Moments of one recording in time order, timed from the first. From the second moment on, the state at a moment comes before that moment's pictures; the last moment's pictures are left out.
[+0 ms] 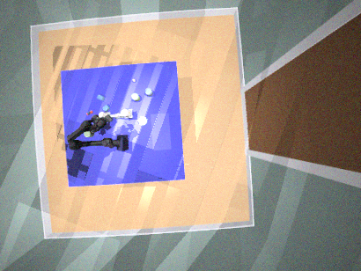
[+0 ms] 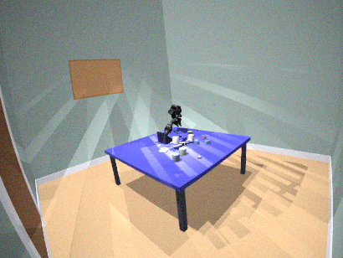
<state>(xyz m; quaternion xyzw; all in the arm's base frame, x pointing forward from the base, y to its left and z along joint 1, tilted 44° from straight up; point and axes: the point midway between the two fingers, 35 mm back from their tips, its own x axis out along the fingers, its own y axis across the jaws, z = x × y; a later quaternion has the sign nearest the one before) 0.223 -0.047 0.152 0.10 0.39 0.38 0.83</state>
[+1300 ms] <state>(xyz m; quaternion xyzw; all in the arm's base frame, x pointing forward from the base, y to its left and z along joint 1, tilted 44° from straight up) 0.273 0.102 0.173 -0.31 0.24 0.69 0.61</state>
